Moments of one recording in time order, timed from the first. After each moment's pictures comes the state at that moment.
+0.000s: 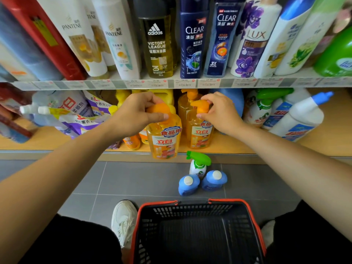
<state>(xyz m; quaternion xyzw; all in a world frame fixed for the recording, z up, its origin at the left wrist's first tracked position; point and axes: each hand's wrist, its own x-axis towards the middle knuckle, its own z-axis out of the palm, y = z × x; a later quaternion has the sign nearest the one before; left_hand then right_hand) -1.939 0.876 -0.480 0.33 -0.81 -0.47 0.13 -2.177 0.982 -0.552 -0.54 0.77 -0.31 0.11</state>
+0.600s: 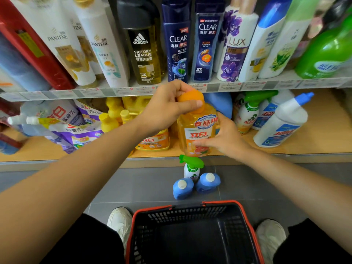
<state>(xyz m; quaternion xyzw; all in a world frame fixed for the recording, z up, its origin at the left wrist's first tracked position) -2.020 0.918 -0.466 0.22 -0.75 -0.58 0.22 -2.172 1.046 -0.569 -0.45 0.72 -0.47 0.25</state>
